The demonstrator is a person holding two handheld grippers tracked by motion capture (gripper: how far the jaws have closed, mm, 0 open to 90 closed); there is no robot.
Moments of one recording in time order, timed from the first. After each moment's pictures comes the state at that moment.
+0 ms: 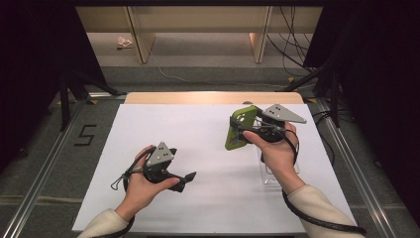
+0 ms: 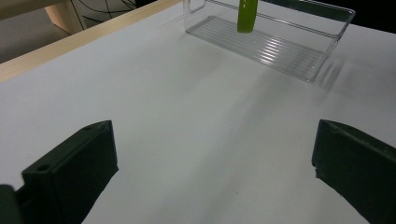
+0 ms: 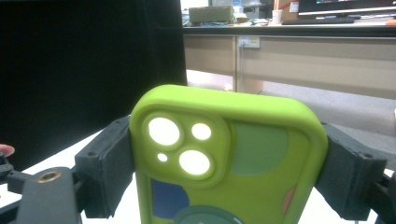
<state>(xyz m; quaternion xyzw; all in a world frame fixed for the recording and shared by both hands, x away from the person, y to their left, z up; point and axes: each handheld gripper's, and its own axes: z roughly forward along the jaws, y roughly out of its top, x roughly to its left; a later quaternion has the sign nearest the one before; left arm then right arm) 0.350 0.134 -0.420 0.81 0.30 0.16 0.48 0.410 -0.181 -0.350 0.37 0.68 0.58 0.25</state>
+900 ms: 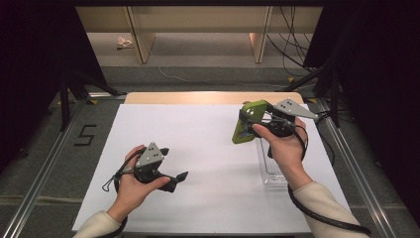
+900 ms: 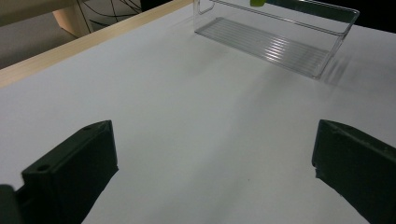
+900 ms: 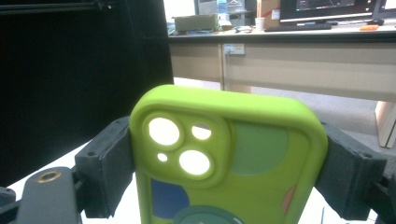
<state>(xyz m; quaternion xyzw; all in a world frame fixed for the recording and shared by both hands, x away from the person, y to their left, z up) 0.348 0.156 -0.420 0.80 0.31 0.17 0.48 0.417 -0.202 -0.340 0.39 0.66 0.58 0.26</state>
